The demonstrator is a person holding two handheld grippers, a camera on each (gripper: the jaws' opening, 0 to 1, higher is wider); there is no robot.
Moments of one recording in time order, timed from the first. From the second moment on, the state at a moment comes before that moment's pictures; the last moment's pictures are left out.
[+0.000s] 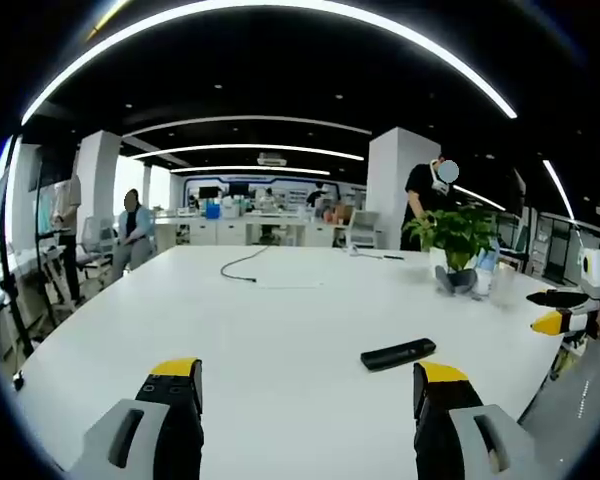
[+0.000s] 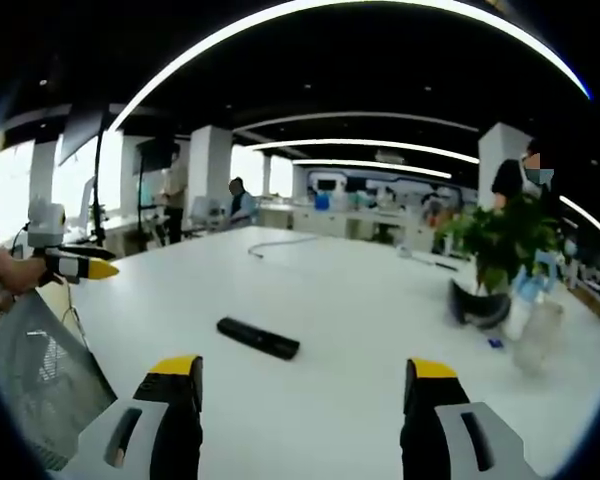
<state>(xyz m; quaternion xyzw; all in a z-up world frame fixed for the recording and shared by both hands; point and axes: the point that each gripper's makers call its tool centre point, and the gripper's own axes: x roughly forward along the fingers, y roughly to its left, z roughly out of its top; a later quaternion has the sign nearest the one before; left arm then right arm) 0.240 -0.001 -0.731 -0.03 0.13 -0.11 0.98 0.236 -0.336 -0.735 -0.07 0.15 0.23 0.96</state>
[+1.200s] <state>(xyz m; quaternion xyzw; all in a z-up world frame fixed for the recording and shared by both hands) 0.239 -0.001 -0.734 -0.02 0.14 -0.11 0.98 0.233 -0.335 -0.742 -0.08 0.17 0.23 0.96</state>
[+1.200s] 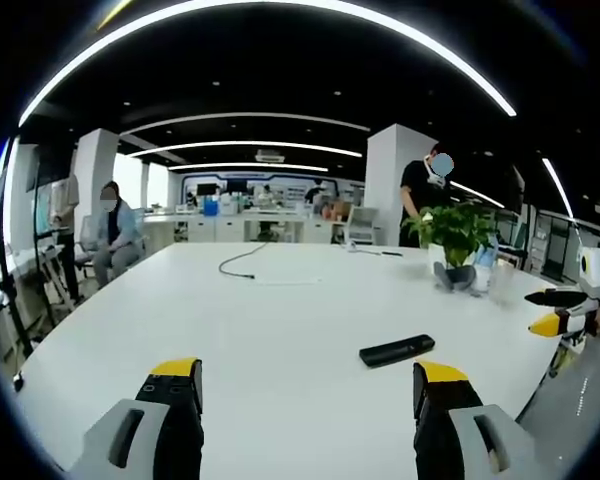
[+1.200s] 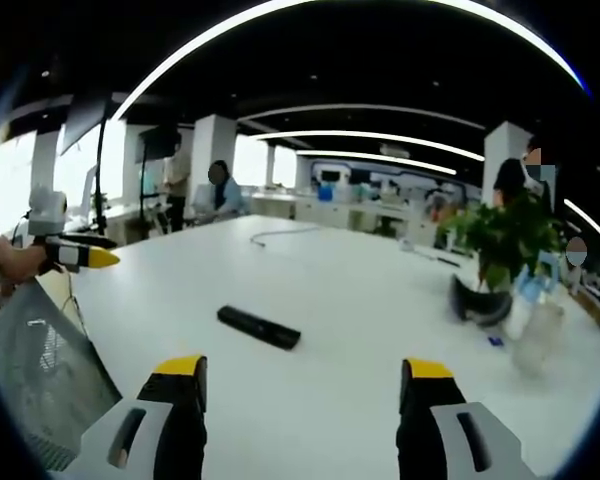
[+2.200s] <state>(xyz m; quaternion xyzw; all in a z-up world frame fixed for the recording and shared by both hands) 0.238 -0.005 -0.739 -0.01 0.15 -0.12 0.98 0.232 -0.336 -0.746 -0.09 0.18 0.23 0.95</state>
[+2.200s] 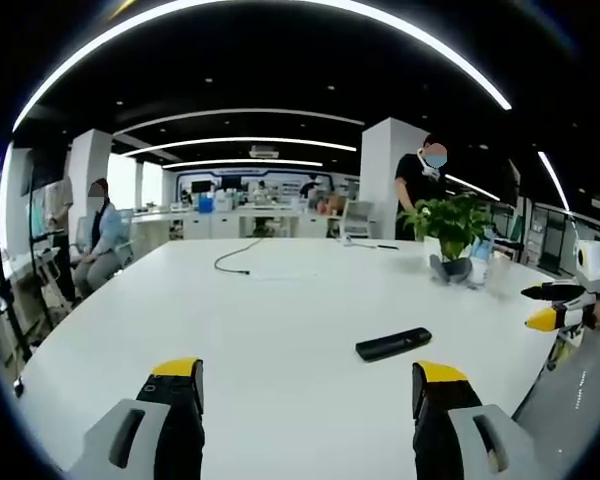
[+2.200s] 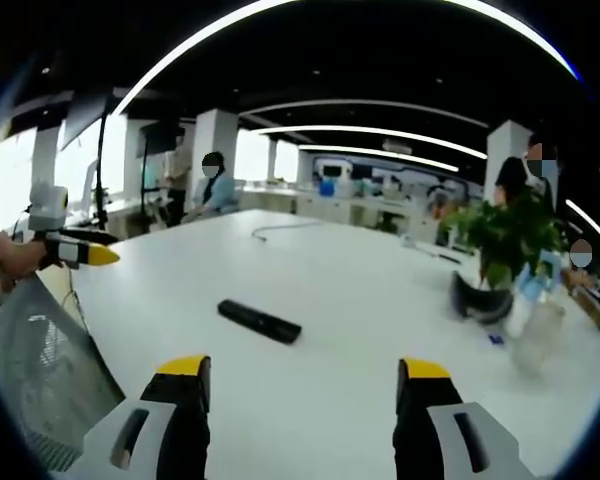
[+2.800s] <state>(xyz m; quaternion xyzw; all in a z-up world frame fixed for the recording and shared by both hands) 0.239 -0.015 -0.733 -0.03 0.14 -0.15 0.98 0.235 -0.346 -0.741 -0.09 0.16 0.21 0.96</state>
